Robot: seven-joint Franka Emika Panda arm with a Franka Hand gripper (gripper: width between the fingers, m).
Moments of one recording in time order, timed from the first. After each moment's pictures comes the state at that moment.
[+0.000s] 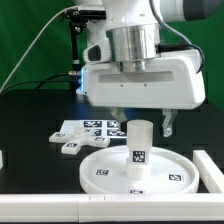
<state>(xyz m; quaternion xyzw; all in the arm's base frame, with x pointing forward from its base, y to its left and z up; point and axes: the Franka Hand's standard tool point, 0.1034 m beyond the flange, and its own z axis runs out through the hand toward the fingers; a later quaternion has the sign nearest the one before) 0.562 0.034 0.079 -0.96 0.27 -0.04 0.06</state>
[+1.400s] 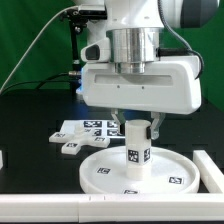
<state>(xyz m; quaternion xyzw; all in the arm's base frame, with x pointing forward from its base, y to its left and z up) 0.560 0.031 0.075 -0.91 0.42 -0.04 0.05</state>
